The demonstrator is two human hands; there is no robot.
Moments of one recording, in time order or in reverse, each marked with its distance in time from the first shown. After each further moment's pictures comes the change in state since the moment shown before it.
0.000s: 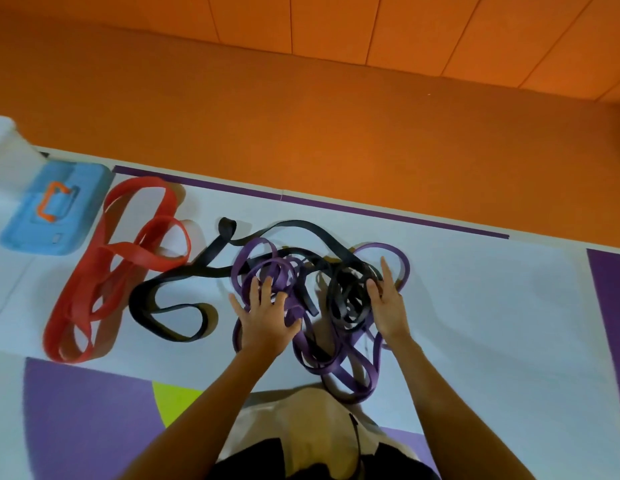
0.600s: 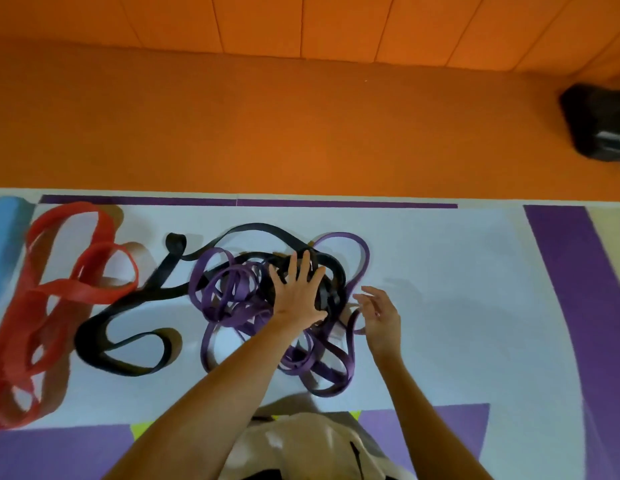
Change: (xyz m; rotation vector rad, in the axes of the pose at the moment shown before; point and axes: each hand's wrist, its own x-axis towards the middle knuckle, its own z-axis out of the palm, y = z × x) left_hand 0.066 0.115 0.005 0.164 -0.216 0.397; right_hand -0.062 0.029 -0.016 0.283 0.323 0.180
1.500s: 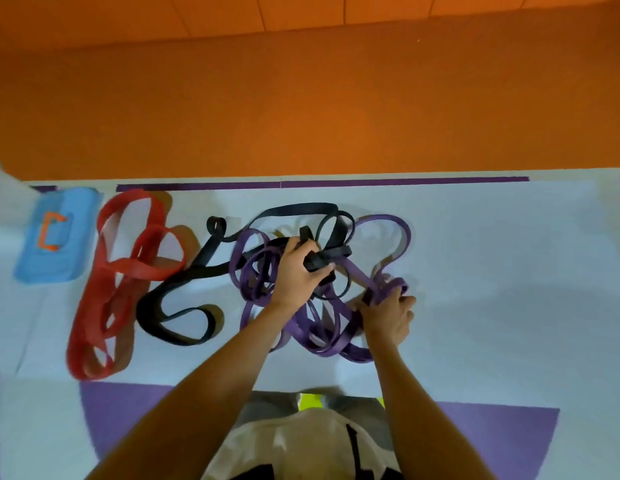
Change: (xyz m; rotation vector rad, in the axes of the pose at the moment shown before) left_hand -0.029 -0.049 -0.019 -0.777 0.476 -0.086; right_hand 0.005 0.027 0.066 -0.603 0.046 0.279
